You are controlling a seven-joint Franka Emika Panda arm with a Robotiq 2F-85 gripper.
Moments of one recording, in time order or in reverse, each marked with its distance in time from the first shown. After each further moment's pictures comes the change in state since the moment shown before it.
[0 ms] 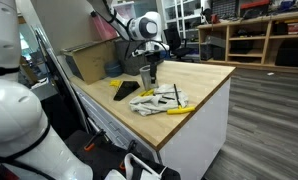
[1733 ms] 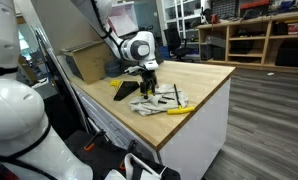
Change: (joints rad) arm 0.056 -0.009 -0.011 -0.266 0.065 0.348 0.375
